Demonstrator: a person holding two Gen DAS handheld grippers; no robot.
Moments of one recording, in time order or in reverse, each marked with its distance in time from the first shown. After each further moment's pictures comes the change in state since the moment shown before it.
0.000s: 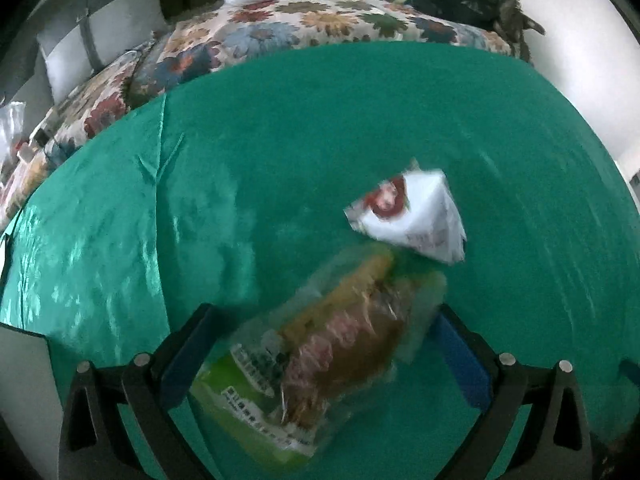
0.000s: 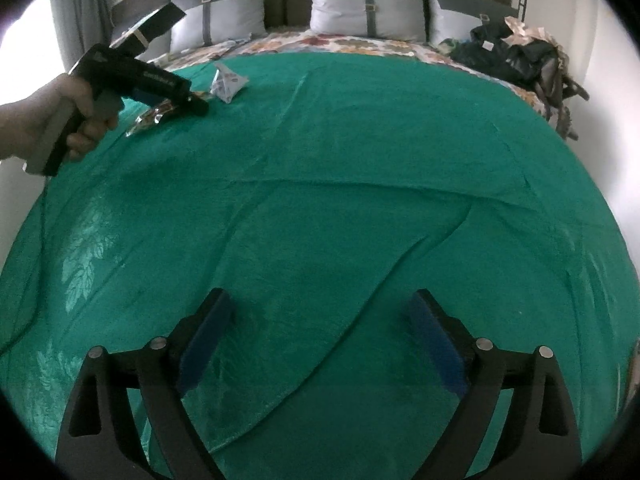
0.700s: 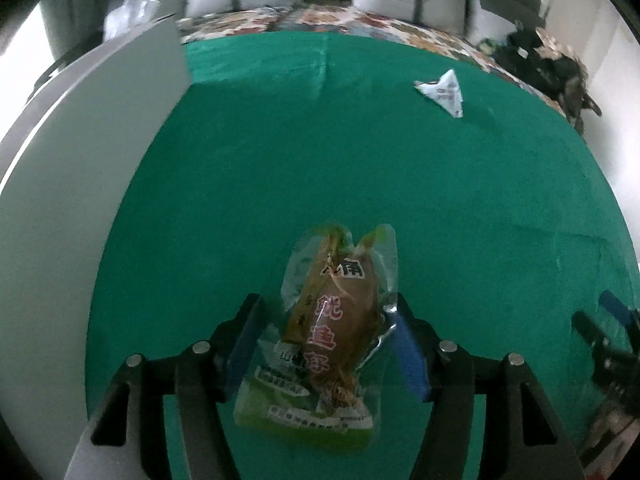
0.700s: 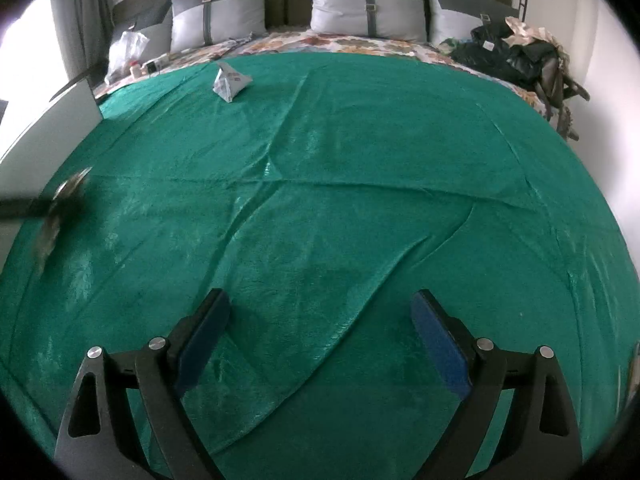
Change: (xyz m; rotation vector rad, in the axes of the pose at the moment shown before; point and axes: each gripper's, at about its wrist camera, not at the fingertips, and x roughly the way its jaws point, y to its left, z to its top) left arm -0.101 -0.017 -0.221 -0.417 -0.101 0.134; right arm 0.001 0.000 -0.001 -0.001 0.001 0.000
